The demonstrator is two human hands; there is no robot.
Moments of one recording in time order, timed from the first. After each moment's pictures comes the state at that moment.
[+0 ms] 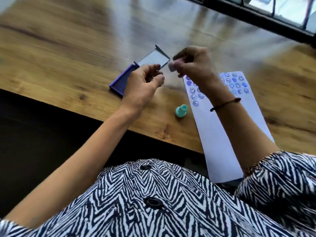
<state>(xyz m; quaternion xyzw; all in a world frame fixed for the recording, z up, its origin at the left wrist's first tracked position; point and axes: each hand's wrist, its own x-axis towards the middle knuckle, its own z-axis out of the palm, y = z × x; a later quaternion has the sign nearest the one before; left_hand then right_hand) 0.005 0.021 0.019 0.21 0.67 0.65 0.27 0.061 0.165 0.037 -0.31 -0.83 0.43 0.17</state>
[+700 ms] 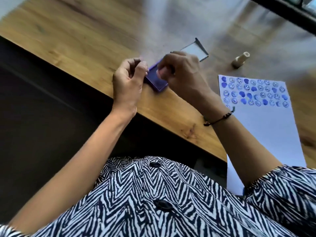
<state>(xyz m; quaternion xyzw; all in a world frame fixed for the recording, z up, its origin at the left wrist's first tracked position) -0.029 -0.044 -0.012 0.06 0.64 0.76 0.12 0.020 0.074 0.027 -0.10 -0.95 0.26 0.12</state>
